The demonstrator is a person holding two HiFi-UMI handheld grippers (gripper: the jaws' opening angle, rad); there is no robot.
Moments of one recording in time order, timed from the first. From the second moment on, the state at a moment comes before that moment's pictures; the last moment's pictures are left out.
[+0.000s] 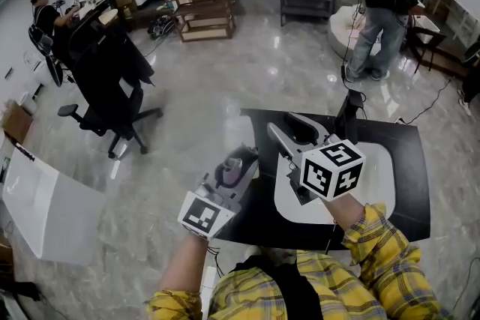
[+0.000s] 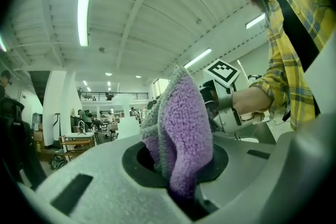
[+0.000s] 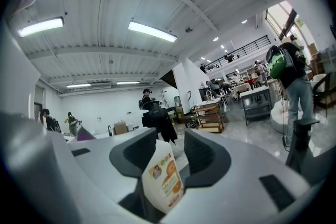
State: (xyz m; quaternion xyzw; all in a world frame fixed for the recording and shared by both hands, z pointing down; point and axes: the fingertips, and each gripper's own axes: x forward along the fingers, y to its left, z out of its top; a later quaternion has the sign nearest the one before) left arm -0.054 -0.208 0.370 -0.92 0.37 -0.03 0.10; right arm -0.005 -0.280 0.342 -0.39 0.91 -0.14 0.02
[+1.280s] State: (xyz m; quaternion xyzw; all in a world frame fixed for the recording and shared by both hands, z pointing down) left arm -0.055 -0.211 0.526 -0.92 0.36 -0.17 -0.04; right arm -0.017 -0.257 0.354 -0.33 0.94 -0.13 0.00
